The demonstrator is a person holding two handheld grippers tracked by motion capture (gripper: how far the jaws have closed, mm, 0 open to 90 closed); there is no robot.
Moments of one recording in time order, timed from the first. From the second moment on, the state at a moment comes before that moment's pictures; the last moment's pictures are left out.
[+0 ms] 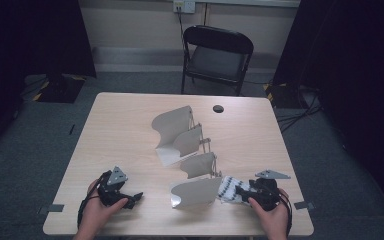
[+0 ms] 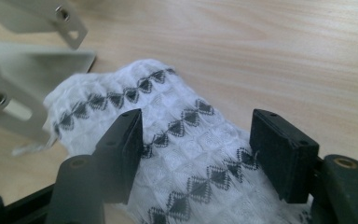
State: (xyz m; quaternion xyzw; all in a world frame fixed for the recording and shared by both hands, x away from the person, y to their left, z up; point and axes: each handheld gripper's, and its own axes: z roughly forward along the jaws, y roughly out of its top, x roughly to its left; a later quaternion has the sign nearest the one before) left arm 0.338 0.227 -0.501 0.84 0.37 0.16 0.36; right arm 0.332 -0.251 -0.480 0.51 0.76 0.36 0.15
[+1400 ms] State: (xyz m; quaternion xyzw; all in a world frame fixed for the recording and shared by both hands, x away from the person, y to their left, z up) left arm 0.339 0.227 -0.501 0.84 0.37 0.16 0.36; right arm 0.323 -0.244 -0.470 0.48 0.78 0.36 0.15
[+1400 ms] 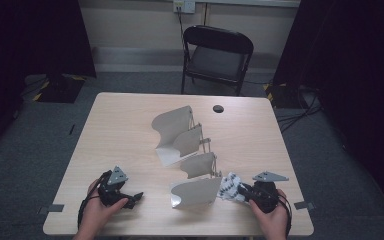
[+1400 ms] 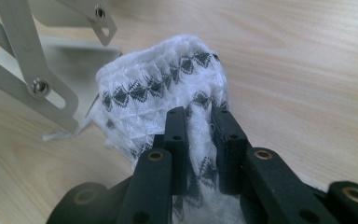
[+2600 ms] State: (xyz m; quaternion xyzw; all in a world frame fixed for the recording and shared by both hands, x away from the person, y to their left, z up) left arm 0.339 0.227 -0.501 0.84 0.37 0.16 0.36; right arm 0.341 -0.265 -0.408 0.50 0.75 0.39 0.18
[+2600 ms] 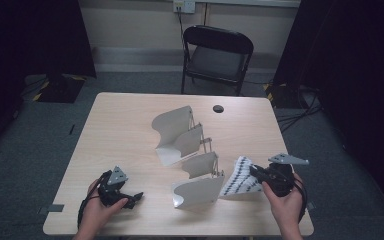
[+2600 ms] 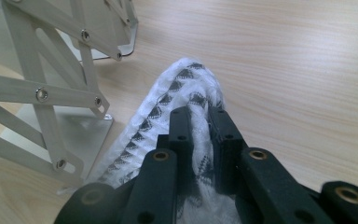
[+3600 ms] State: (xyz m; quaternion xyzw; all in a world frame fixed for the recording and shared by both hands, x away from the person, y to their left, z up) left arm 0.338 0.227 -0.501 0.84 0.37 0.16 0.36; right arm 0.327 -0.222 -0.463 0.44 0.79 0.39 0.16
